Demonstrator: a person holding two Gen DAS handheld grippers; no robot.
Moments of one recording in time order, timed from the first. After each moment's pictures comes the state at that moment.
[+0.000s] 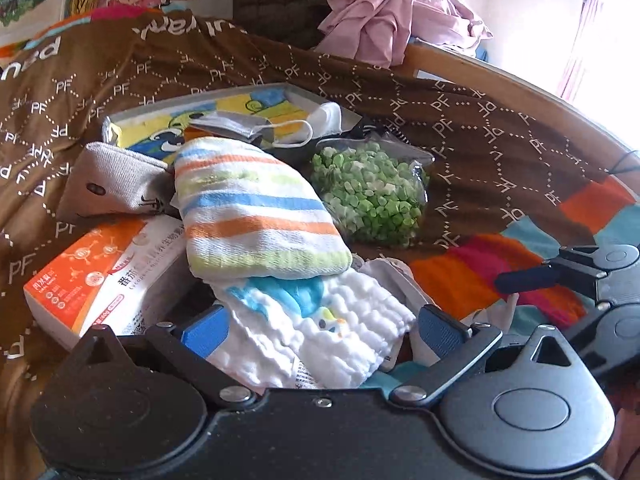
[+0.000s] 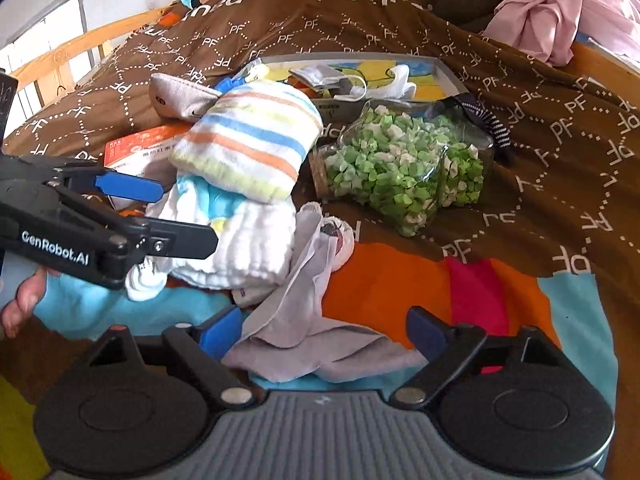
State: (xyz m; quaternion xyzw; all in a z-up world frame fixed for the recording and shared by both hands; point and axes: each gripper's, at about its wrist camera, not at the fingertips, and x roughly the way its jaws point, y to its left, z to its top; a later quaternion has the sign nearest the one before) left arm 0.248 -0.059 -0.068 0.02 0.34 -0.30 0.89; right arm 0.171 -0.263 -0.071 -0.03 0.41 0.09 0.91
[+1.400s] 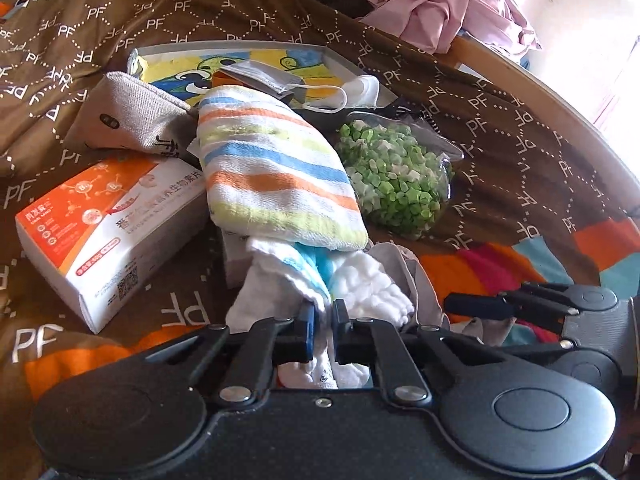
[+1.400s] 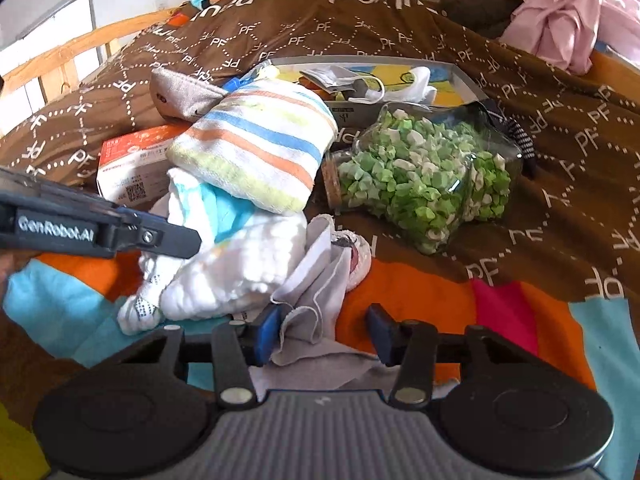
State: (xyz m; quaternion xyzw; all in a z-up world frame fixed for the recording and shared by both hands) left arm 0.258 -0.059 -0.073 -0.05 0.41 -0.27 0.87; right arm 0.191 -0.253 -0.086 -0.05 0.39 0.10 0.91
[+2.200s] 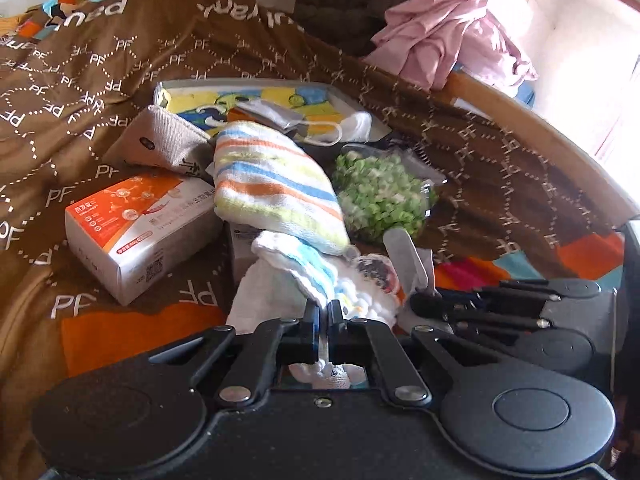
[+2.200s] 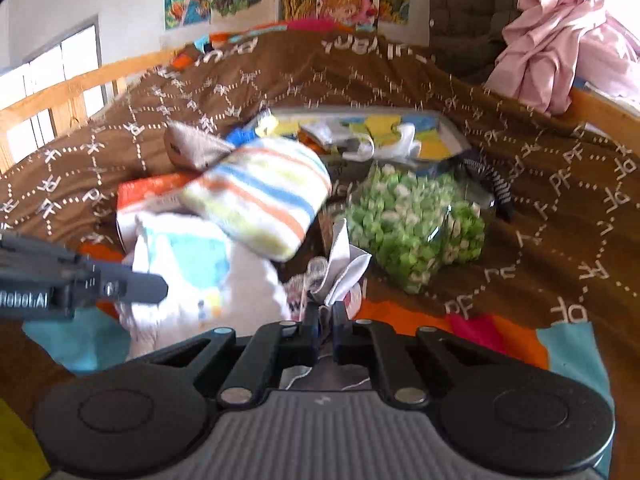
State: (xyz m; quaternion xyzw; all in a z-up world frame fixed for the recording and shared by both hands) left arm 0.205 -0.047 -0.051 -0.07 0.36 -0.24 0.90; right arm 0.166 -0.258 -0.057 -0.04 0.32 0.10 0.94
